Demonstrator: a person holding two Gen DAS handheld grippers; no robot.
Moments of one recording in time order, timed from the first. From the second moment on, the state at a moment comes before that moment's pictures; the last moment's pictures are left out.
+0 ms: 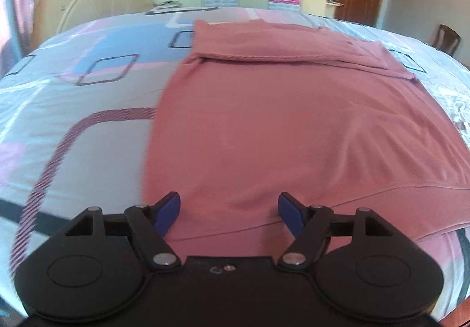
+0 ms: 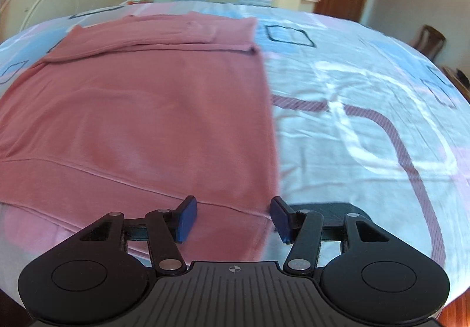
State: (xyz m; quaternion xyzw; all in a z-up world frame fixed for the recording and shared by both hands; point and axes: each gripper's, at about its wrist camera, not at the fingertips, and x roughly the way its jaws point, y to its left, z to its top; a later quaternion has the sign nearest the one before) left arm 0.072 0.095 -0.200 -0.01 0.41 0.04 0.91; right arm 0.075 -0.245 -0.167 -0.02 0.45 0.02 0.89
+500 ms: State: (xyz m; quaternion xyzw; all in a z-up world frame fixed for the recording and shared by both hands) left arm 0.045 0.147 -0.208 -0.11 0.45 0.02 0.89; right arm 0.070 -0.259 -0.163 0.10 0.49 0.03 0.87
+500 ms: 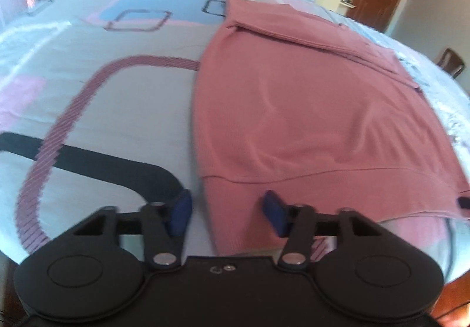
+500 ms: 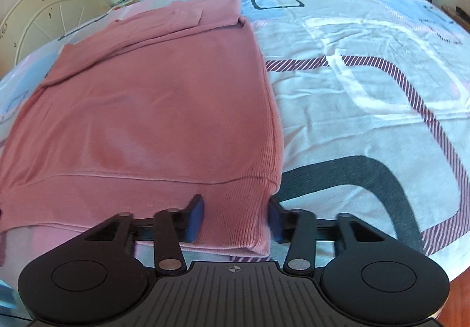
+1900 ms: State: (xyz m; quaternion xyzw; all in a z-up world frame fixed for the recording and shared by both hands) left arm 0.376 0.171 -0.140 -0.21 0.33 0.02 0.92; right arm 0.398 -0.283 -0.126 0.25 0.40 0.07 0.88
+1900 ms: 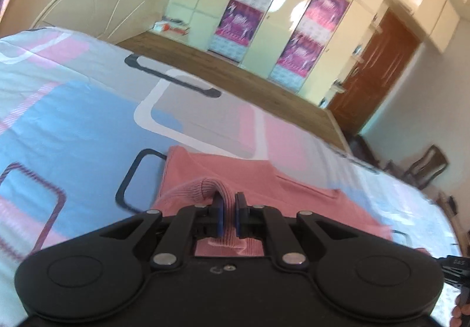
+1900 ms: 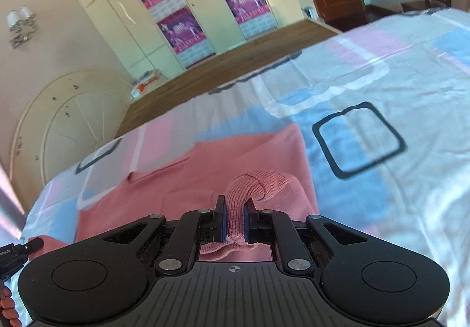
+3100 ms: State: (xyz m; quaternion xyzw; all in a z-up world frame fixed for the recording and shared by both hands) left arm 0.474 0.163 -0.208 -0.02 0.42 -0.06 0.90; right arm 0.499 -0.272 -0.197 0.10 0.43 0.19 0.88
